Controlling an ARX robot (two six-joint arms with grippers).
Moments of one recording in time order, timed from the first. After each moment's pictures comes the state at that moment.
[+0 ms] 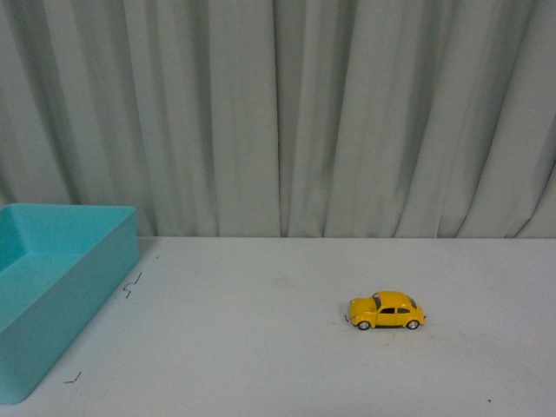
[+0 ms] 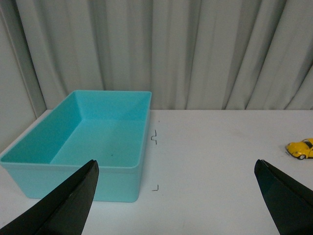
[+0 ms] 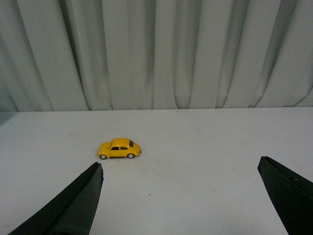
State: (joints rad) left arm 0.00 0.00 0.01 0.00 0.00 0.00; right arm 0.00 0.00 0.01 0.00 0.00 -0.01
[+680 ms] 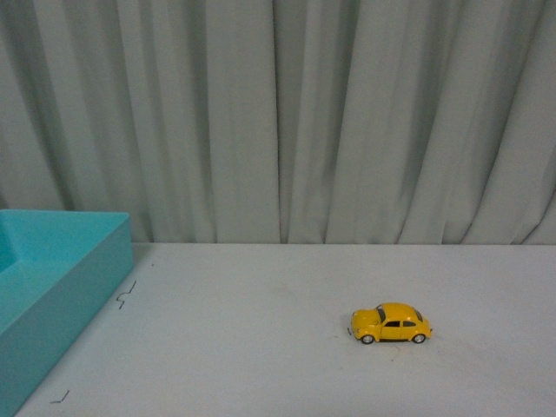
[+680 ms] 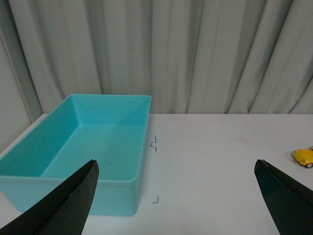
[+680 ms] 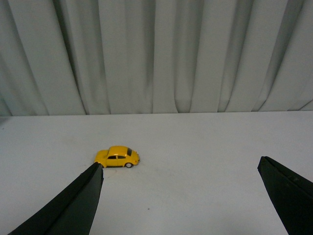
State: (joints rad) left arm 0.00 0.00 0.01 0.00 0.00 0.00; right arm 0.00 0.00 0.01 0.00 0.00 -0.01
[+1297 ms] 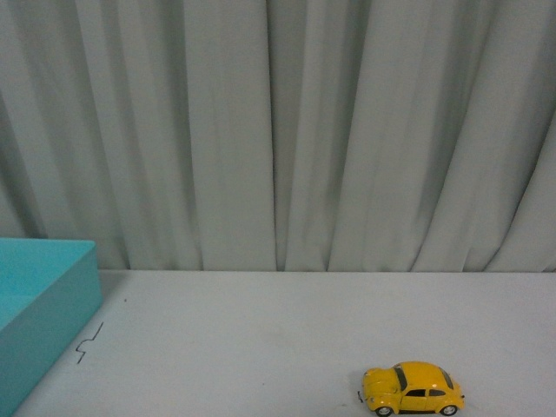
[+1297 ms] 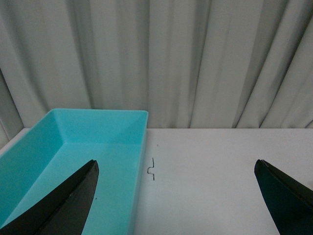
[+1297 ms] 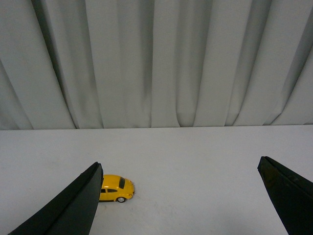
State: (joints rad) left arm 0.00 0.00 0.01 0.00 0.00 0.00; right arm 0.00 0.00 0.01 0.00 0.00 -0.01
